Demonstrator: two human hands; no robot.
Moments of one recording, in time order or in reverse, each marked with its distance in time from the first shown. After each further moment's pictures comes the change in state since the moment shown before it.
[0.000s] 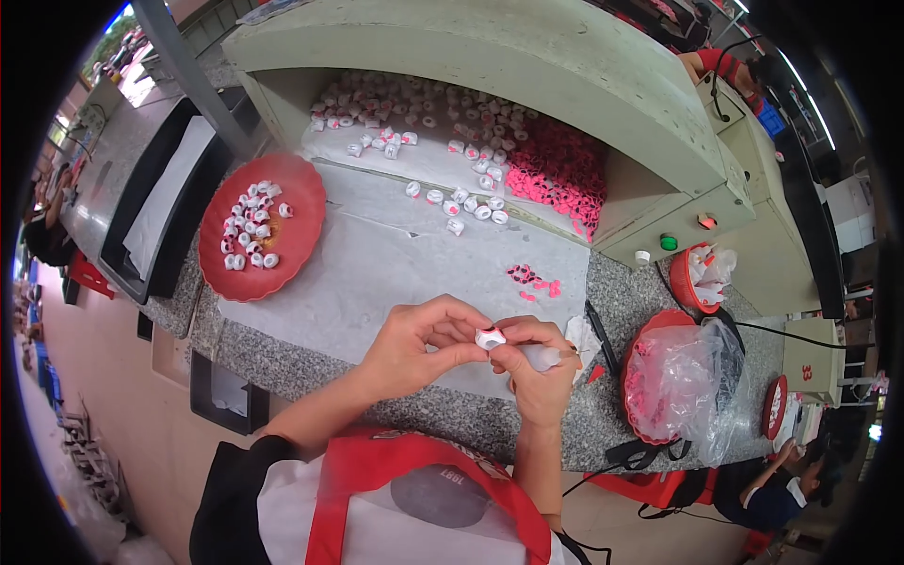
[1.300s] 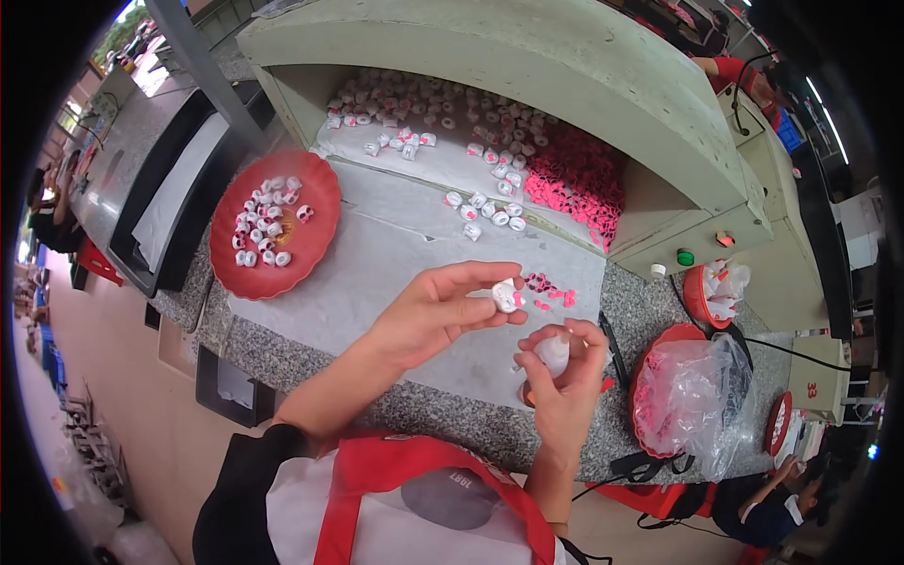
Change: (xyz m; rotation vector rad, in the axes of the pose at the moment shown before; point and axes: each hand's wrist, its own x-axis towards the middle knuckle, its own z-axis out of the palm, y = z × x) left_hand 0.033 0.005 -0.014 -0.669 0.000 -0.232; right_hand -0.001 -0.023 0.009 -0.228 0.166 0.040
